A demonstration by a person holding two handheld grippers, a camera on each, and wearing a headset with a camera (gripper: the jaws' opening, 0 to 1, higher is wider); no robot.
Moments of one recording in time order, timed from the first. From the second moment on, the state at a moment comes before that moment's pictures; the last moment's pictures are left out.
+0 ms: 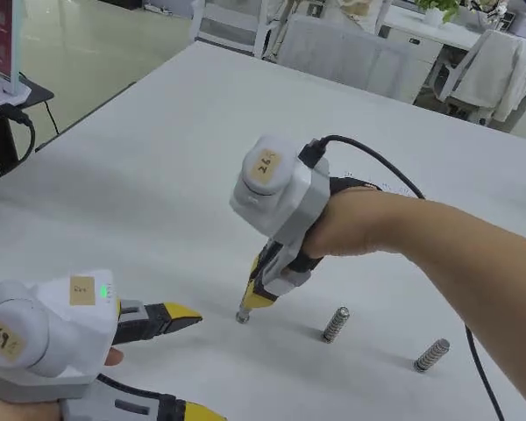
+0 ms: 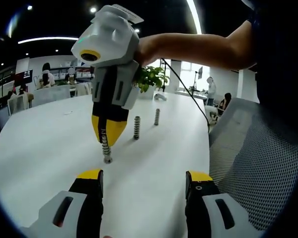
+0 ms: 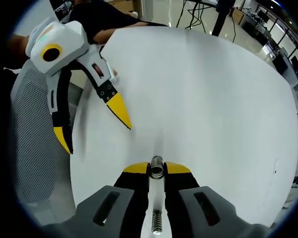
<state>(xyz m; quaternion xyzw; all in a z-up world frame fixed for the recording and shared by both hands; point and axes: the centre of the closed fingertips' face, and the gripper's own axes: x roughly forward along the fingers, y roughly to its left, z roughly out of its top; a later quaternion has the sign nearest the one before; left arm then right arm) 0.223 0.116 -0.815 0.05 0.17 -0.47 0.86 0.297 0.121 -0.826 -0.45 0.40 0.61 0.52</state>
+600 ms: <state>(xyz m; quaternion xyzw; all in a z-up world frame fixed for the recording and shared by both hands) 0.224 0.117 -0.815 0.05 0.18 -0.47 0.86 0.296 0.122 -0.841 -0.46 0.40 0.61 0.51</state>
